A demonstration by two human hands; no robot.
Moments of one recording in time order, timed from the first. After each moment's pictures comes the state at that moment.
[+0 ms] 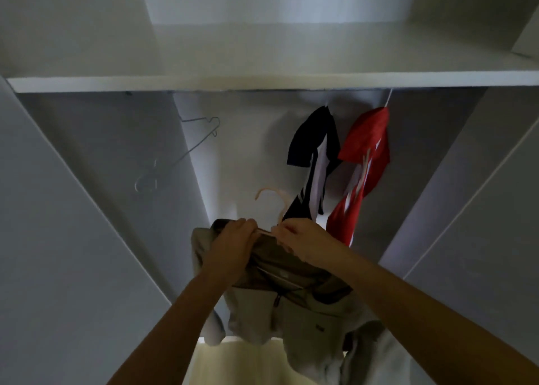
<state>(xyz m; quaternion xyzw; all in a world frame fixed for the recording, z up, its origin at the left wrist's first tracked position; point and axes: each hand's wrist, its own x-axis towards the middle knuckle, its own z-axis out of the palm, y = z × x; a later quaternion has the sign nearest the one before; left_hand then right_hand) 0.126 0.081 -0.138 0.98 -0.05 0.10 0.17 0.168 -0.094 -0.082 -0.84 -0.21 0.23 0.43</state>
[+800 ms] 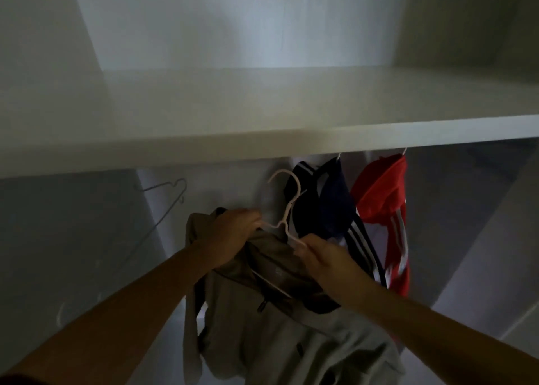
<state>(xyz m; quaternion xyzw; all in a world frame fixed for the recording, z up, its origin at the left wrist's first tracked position) 0.364 0.155 -0.092 0.95 -0.21 0.12 0.21 0.326 -0.059 -0.105 -0.87 -0.21 0.04 0.44</state>
